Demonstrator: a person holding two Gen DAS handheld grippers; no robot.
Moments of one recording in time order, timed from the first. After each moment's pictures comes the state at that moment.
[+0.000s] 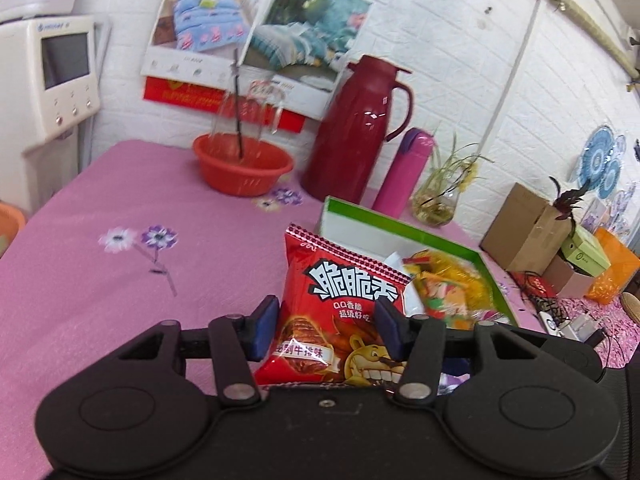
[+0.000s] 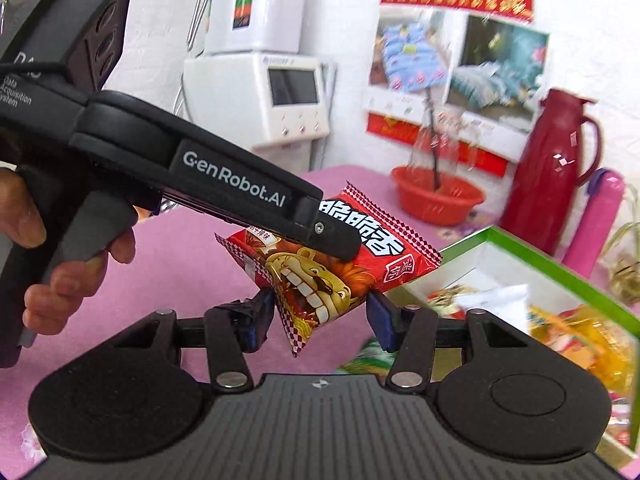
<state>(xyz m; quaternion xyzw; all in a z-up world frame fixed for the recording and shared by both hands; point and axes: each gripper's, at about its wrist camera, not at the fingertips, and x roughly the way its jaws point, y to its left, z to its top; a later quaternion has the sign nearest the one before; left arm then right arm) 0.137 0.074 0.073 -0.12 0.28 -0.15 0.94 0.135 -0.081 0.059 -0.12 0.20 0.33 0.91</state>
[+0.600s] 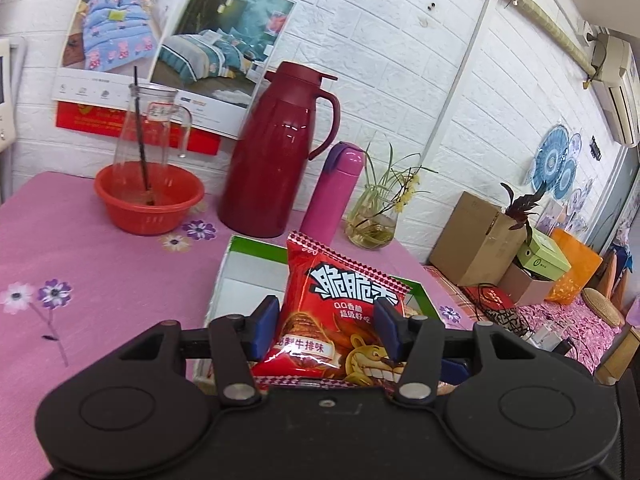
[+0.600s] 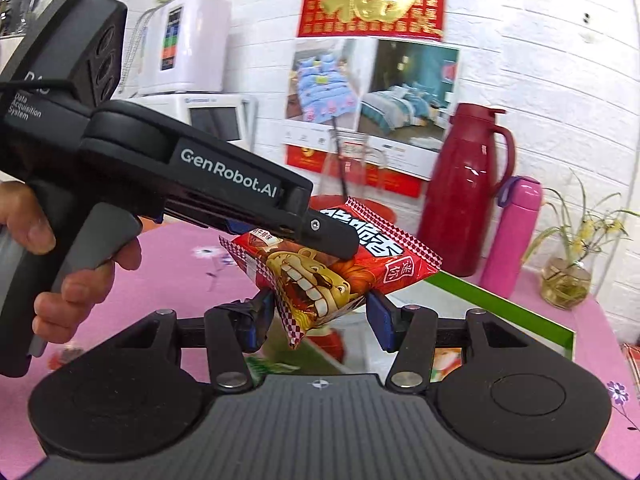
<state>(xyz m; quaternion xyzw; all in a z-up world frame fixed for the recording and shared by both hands) 0.201 0.010 0.082 -0.12 0.25 -0.23 0.93 0.167 -0.145 0.071 -0.09 0.16 0.26 0.95</state>
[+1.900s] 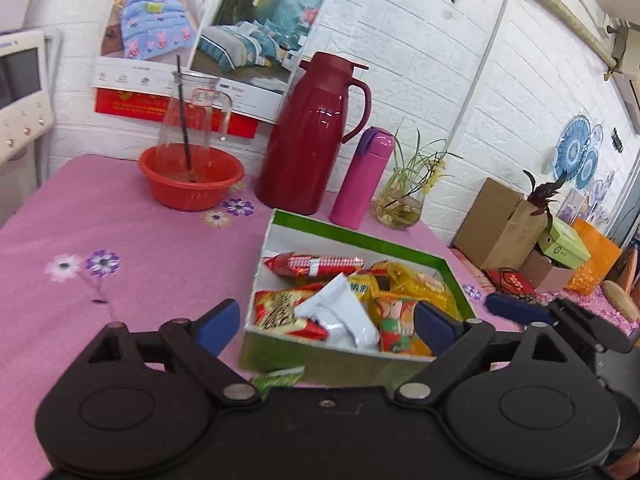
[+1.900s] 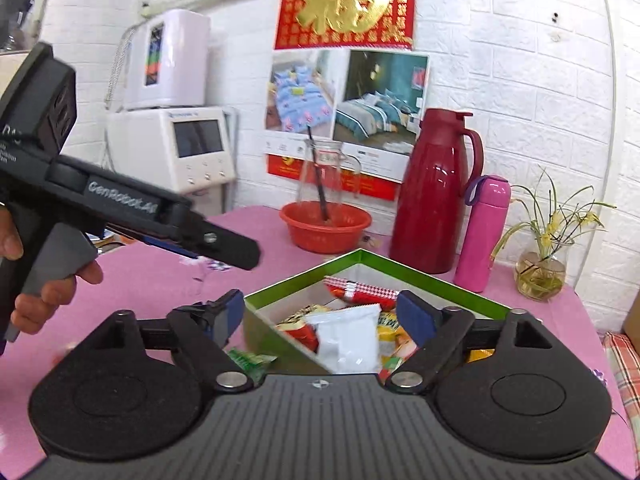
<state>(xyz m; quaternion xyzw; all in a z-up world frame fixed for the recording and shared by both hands) 0.152 0.042 0.086 -0.11 0.28 -0.18 0.94 0.133 -0.174 0.086 -0.07 0.16 0.25 0.95</state>
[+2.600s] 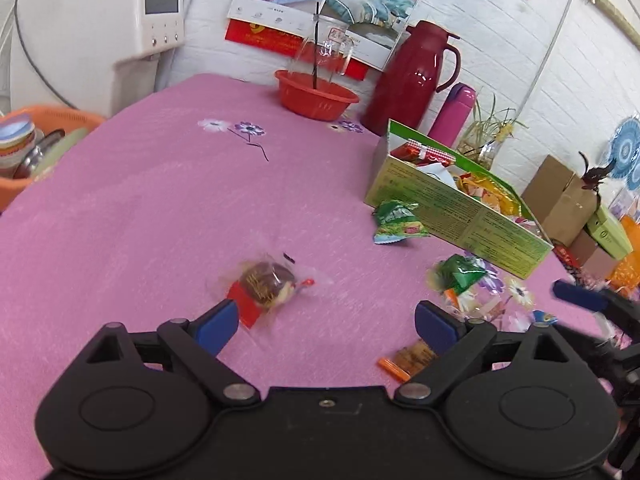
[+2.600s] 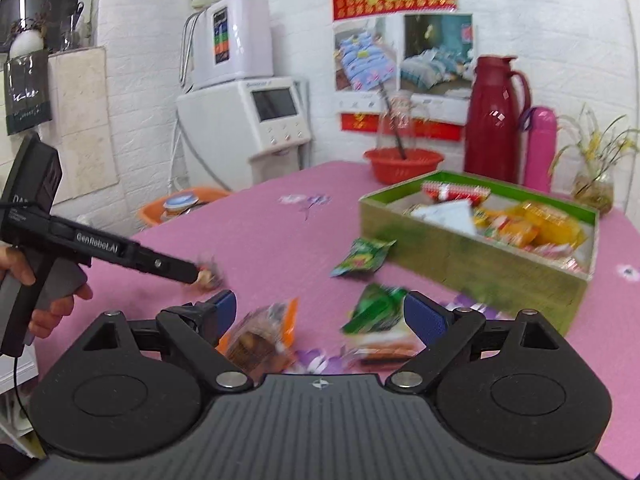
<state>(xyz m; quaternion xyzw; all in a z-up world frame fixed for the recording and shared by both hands) 0.012 0.119 0.004 -0.16 0.33 -0.09 0.93 0.034 -0.165 0.030 -0.03 0.22 0.33 0.92</state>
